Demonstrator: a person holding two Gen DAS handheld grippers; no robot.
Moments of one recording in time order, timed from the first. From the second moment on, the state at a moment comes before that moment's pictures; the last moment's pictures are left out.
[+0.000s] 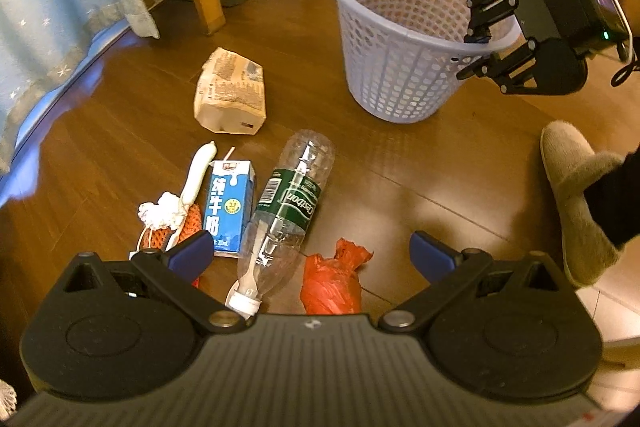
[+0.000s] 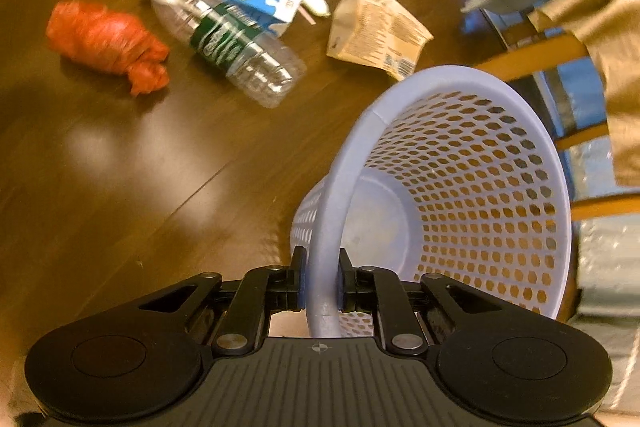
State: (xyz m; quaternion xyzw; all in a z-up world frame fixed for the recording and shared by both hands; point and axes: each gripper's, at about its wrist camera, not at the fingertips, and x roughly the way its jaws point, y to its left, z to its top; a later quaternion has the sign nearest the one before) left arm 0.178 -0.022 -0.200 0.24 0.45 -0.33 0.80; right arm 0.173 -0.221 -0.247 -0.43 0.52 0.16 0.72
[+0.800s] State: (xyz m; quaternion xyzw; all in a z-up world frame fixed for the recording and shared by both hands) left arm 0.157 0.018 -0.257 0.26 0.43 -0.36 0.79; right arm 0.163 -0.159 -0.303 -0.57 0.47 0.15 0.65
